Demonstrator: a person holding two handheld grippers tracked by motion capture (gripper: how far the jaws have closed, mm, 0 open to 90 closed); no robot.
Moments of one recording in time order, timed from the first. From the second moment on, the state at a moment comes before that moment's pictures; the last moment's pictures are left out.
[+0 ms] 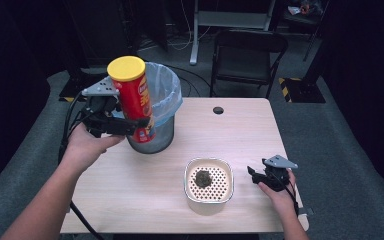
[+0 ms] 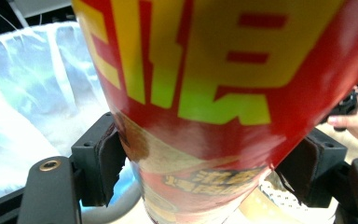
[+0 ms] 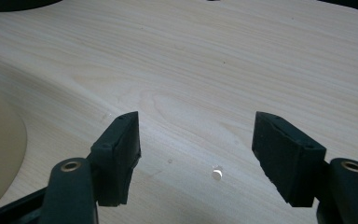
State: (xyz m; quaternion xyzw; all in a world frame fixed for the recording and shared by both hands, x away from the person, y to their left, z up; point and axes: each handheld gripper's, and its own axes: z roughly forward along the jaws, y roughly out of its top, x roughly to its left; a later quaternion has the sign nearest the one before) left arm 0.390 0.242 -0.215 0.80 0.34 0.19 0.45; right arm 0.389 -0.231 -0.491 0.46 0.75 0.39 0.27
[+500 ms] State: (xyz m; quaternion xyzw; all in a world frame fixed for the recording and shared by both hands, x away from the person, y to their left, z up) left arm 0.442 0.252 -0.188 0.77 0.40 0.22 0.45; right arm 0.389 -0.230 -0.492 0.46 0.75 0.39 0.27
